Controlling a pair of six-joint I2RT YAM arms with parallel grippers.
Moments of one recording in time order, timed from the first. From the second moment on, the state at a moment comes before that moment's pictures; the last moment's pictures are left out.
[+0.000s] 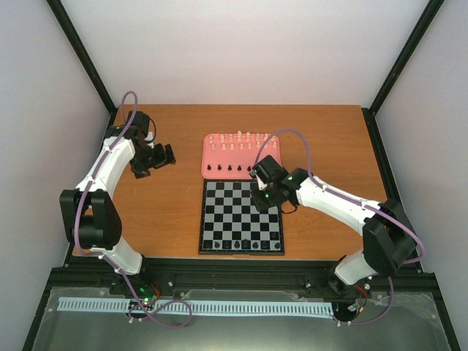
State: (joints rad) left arm -0.04 1.61 1.39 -1.06 0.16 -0.44; right arm 0.75 1.48 1.02 -0.67 -0.06 0.35
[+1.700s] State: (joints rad) left arm -0.04 1.60 1.34 -1.04 0.17 -0.43; right arm 0.88 1.36 0.73 -0.58 -0.04 0.50
